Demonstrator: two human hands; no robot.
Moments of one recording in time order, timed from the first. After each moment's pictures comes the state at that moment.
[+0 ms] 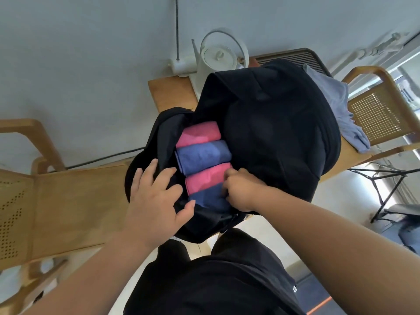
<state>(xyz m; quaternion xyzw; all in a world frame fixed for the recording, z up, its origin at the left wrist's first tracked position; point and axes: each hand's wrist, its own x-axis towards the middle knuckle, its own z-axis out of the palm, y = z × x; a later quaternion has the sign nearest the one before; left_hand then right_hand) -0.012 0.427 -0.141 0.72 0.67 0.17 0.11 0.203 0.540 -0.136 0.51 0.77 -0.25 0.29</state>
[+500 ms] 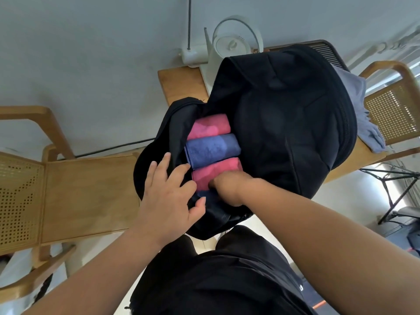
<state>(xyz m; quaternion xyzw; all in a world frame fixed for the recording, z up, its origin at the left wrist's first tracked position) 0.000 0.422 -0.144 0.73 0.65 0.19 0.07 0.161 0.543 -0.150 0.35 0.83 -0.20 0.38</state>
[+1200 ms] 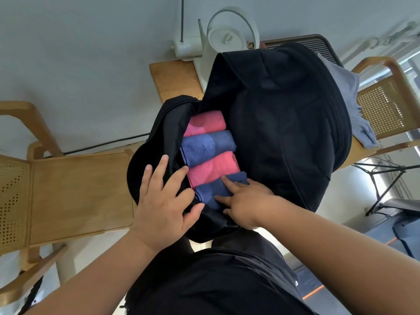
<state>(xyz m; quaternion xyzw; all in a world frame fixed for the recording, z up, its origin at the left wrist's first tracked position) -0.002 0.414 -0.162 0.75 0.62 0.23 0.02 0.195 0.508 -0.122 0.34 0.78 -0.15 0.50</state>
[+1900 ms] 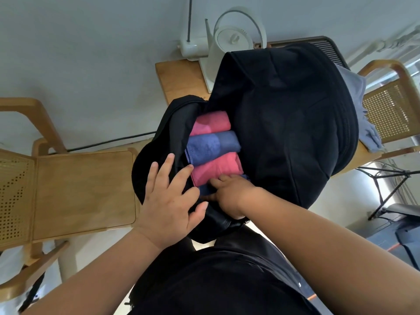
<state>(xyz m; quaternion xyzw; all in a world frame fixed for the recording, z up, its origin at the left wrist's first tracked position) -0.001 0.418 -0.162 0.75 0.62 0.22 0.01 0.163 0.525 -0.151 0.25 0.84 -0.13 0.46</state>
